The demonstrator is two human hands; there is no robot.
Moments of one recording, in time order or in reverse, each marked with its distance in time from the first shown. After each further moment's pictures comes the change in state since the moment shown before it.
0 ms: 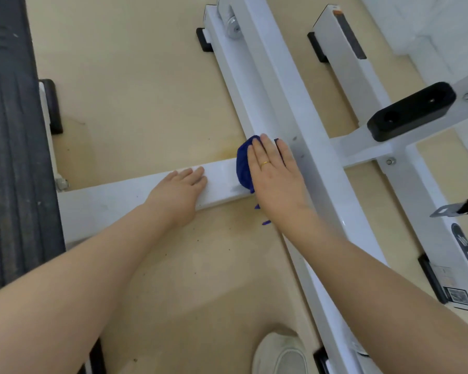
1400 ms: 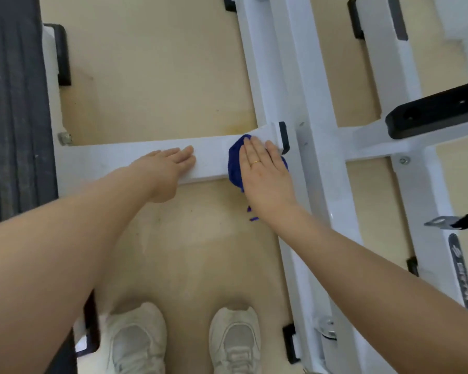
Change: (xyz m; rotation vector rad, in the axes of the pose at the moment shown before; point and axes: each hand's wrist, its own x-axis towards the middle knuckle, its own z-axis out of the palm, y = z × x) left_hand -0.017 -0.006 -0.008 -0.030 -0.224 -0.113; right_hand -0.012 0.000 -0.009 0.141 -0.119 -0.211
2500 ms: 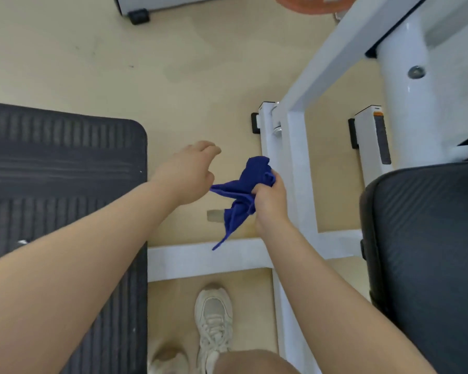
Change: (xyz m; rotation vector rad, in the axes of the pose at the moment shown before) left_hand -0.076 -0.086 -0.273 -0.484 0.434 -0.065; right_hand 0.131 0.066 -0.241 2.052 -0.065 0.858
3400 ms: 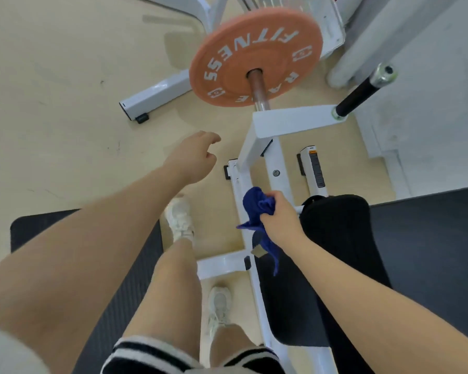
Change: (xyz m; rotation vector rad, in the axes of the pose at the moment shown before) left_hand -0.005 0.229 -0.308 -0.080 0.073 0.038; right_hand -0.173 -0.291 -0.155 -0.514 -0.177 -0.196
